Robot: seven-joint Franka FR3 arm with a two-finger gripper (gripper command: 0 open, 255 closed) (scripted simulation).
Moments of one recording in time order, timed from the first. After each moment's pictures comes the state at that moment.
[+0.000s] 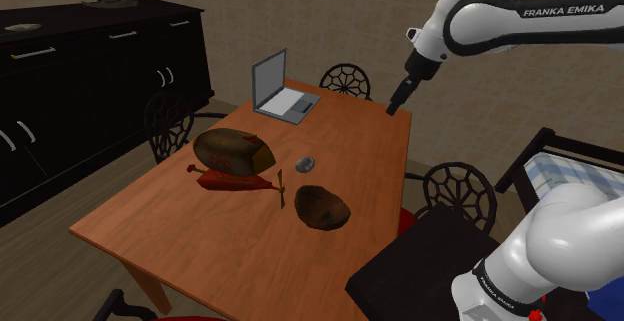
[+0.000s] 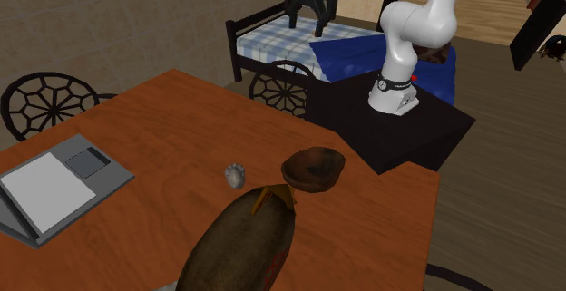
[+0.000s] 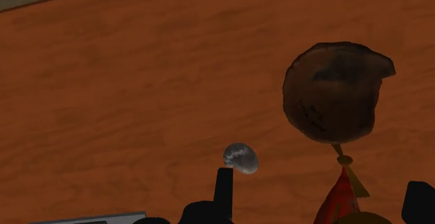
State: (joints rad) arm 0.06 -0.55 -0.11 -2.41 0.02 2.05 -0.34
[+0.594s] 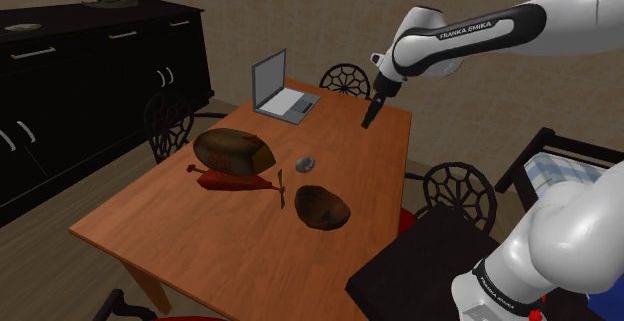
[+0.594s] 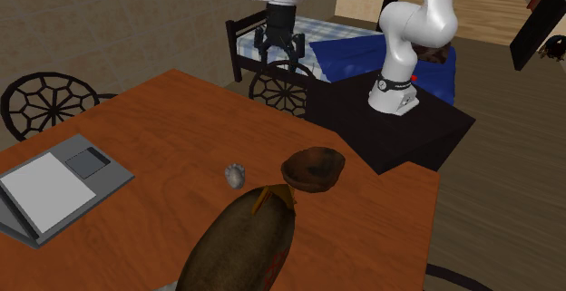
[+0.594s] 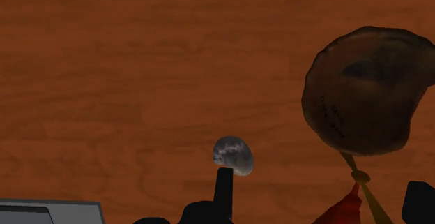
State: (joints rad) arm 0.14 -0.20 -0.21 -2.32 0.12 2.26 -0.64
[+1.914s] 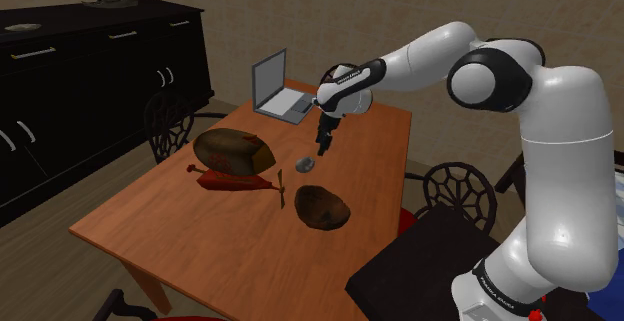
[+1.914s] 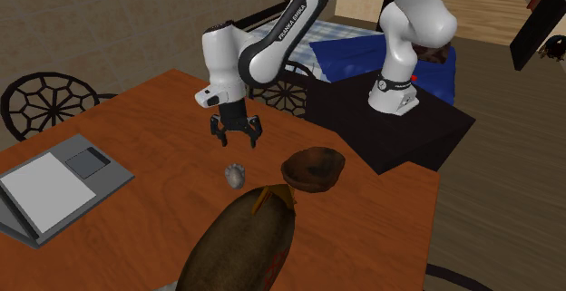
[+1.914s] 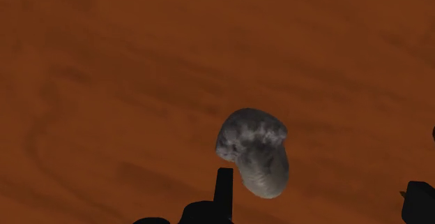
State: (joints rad) arm 0.10 0.60 -0.12 -1.76 0.39 2.36 -1.24
